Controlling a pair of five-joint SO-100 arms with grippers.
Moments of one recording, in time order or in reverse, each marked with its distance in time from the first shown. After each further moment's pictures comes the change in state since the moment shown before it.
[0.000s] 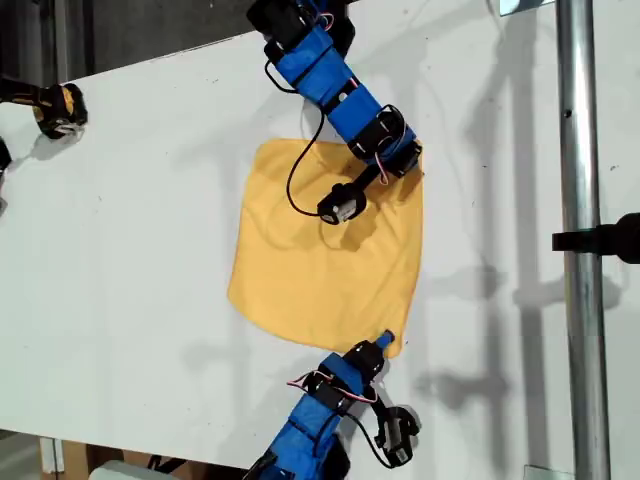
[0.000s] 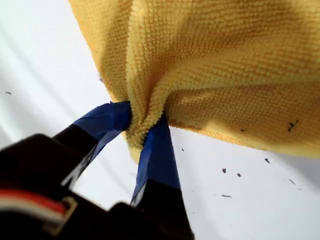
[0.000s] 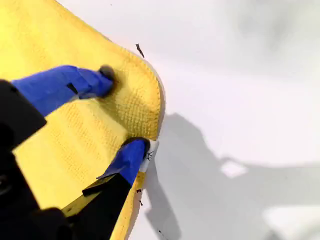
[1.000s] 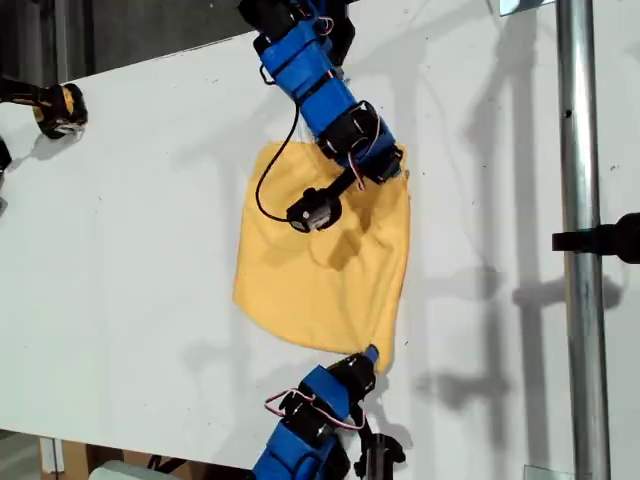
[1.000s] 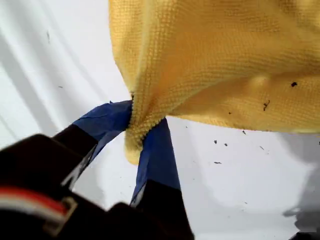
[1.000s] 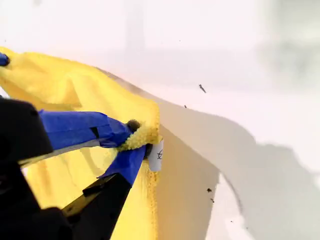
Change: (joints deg) arm 0 1.5 17.8 -17.0 21.6 9.0; arm 1 1.1 7.9 -18.0 20.7 -4.9
